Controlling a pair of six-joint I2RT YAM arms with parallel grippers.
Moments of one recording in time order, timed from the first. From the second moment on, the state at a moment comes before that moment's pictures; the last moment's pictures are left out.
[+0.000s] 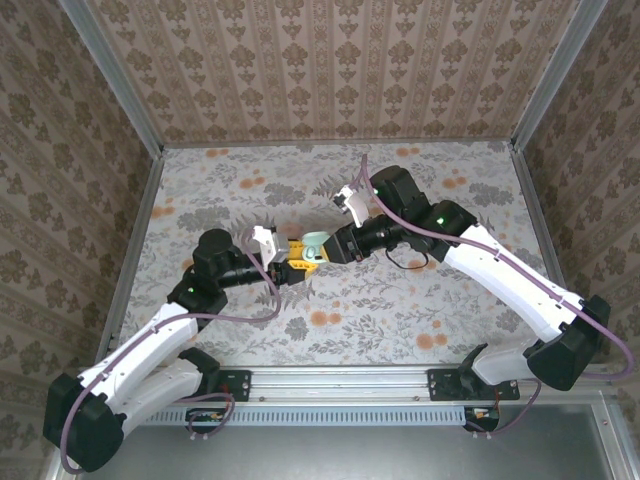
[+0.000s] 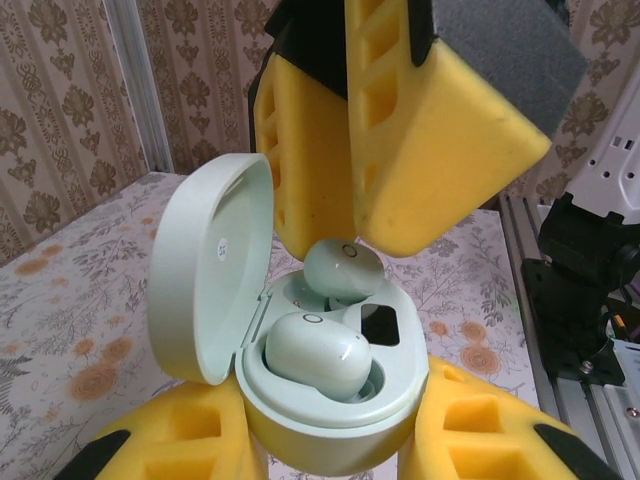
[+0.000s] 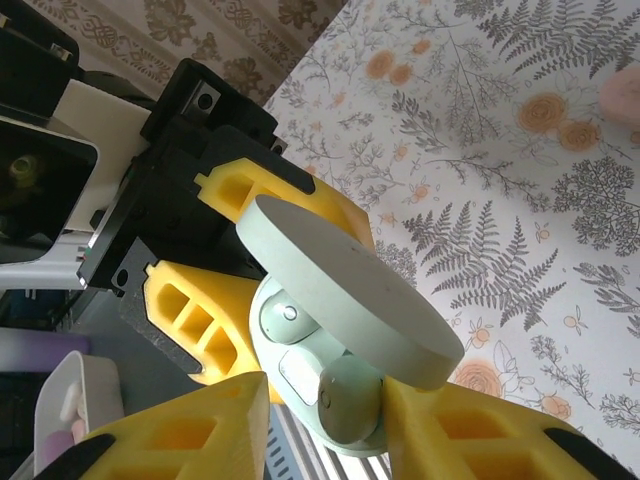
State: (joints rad) left arm -0.60 0.88 0.56 0.18 0.79 0.11; right arm 0.69 1.36 1.38 -0.75 -0.58 0.28
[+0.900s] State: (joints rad) left arm -0.62 0.87 0.56 0.17 0.79 0.11; right arm 0.64 1.37 1.52 -0.75 -0.54 0.40
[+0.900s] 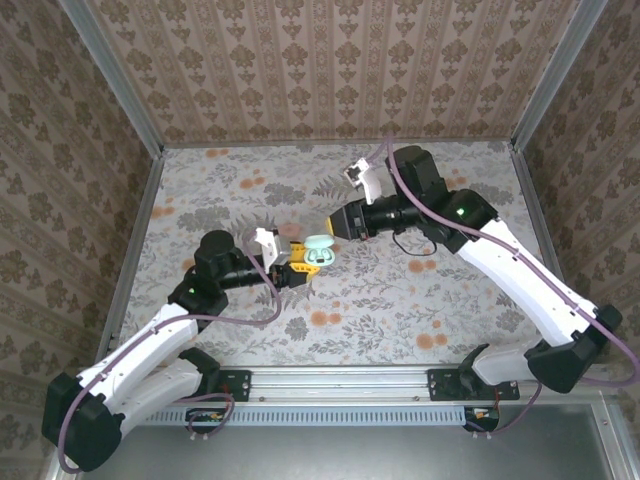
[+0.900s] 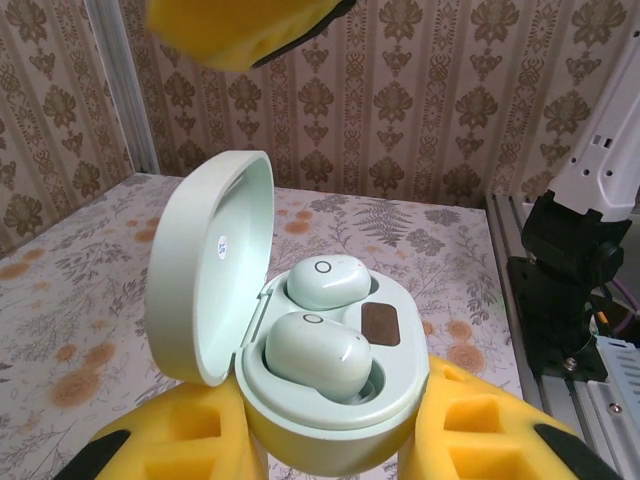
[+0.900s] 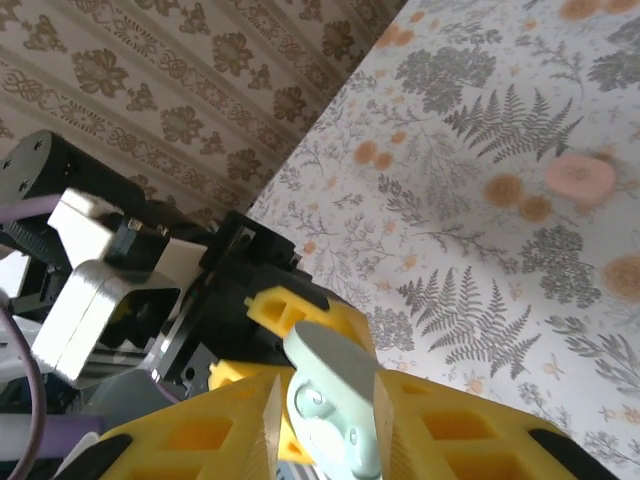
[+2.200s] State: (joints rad) left arm -0.63 0.88 0.58 0.27 0.71 -0.05; right arm 0.66 1.26 1.13 -0.32 -0.62 0.93
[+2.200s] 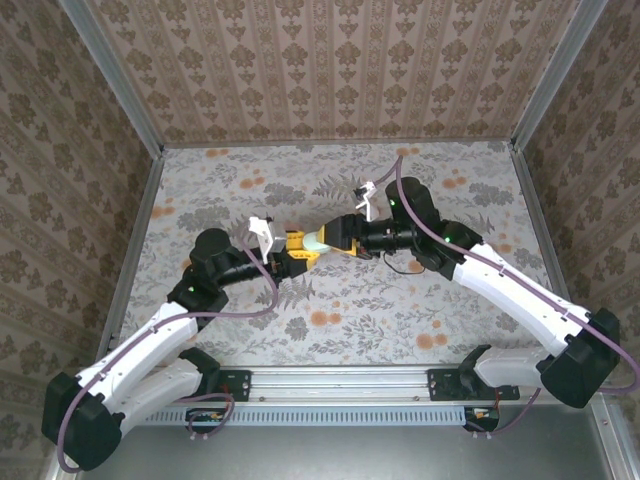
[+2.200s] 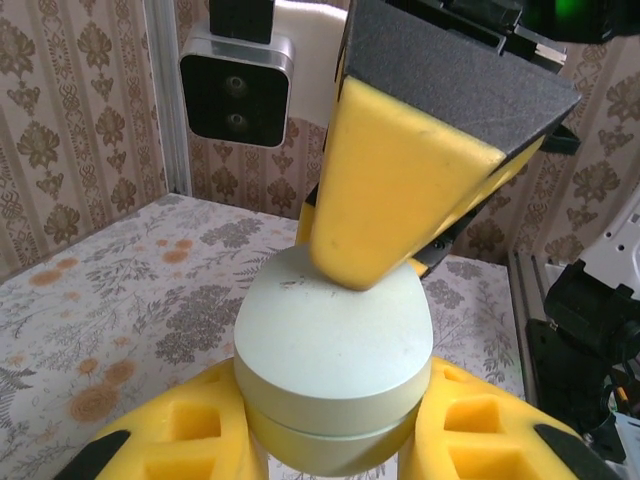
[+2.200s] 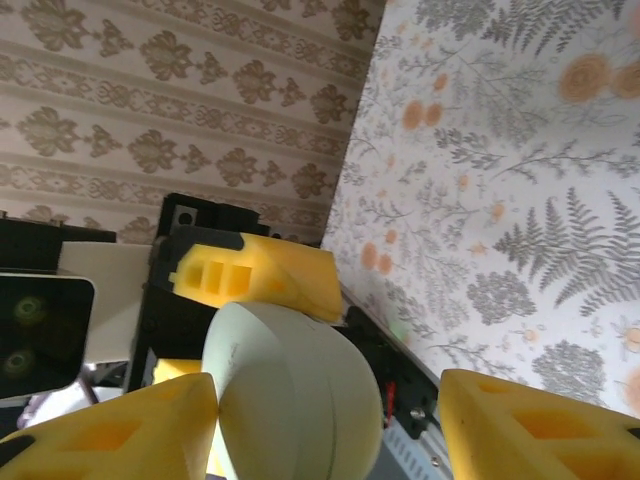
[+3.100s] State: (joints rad) left arm -0.63 0.79 0.58 0.03 0.55 0.01; right arm 0.57 1.35 1.08 -0.12 -0.62 1.10
